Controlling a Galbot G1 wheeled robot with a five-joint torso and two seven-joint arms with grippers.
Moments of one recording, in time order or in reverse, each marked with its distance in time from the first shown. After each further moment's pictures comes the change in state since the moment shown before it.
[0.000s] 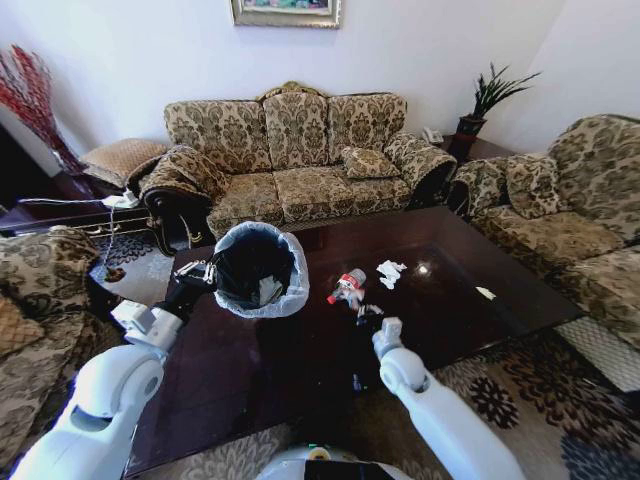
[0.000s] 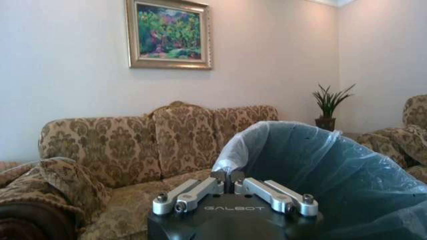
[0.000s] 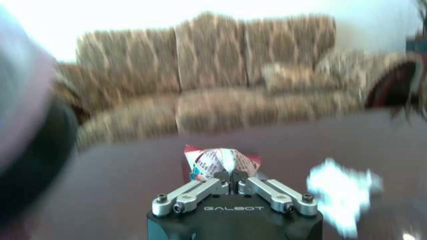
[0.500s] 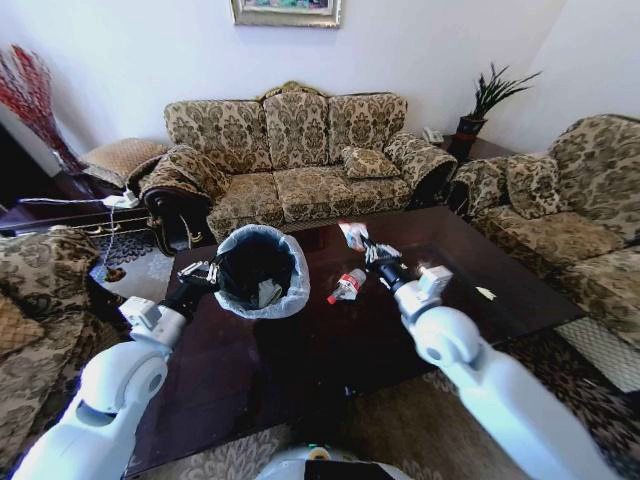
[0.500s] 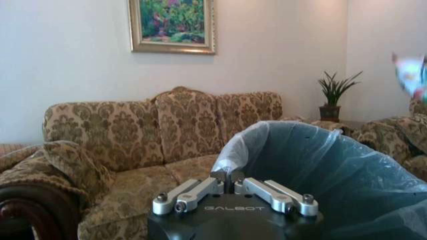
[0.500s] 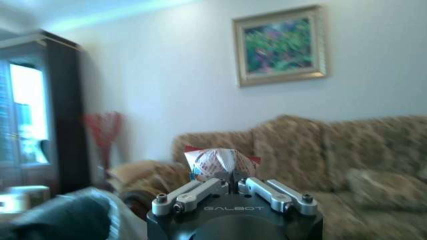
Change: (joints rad) left arm -0.022 0.006 0.041 0.006 -0.002 0.066 -0.048; right arm 0.251 -0.264 0.005 0.386 0.321 -0.005 -0.067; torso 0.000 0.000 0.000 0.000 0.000
